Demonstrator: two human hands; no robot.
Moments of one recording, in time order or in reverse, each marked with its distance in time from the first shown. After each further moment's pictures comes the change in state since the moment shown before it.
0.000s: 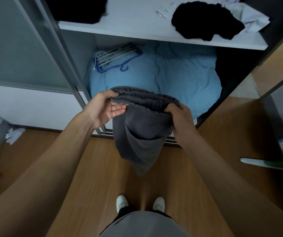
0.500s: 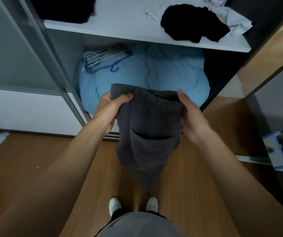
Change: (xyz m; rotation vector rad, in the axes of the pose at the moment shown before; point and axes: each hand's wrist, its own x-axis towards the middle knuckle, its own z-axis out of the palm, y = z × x) left_hand 0.002 -0.024 0.048 0.026 0.120 0.285; right_hand -0.005 -0.032 -0.046 0.109 -0.139 0.112
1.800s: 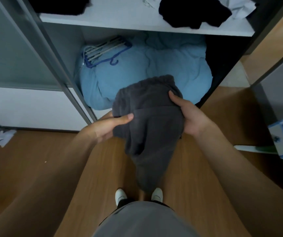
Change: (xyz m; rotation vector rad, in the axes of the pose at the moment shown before) left_hand -0.034 -0.032 -0.032 0.148 -0.377 -0.355; right_hand -0.004 0.012 -0.003 0.143 -0.071 0.274
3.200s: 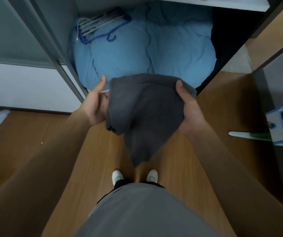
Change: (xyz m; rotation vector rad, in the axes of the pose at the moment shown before) left_hand 0.015 -0.018 -0.022 -0.304 0.118 -0.046; right_hand -0.011 0.048 -0.007 0.171 0.130 -0.168
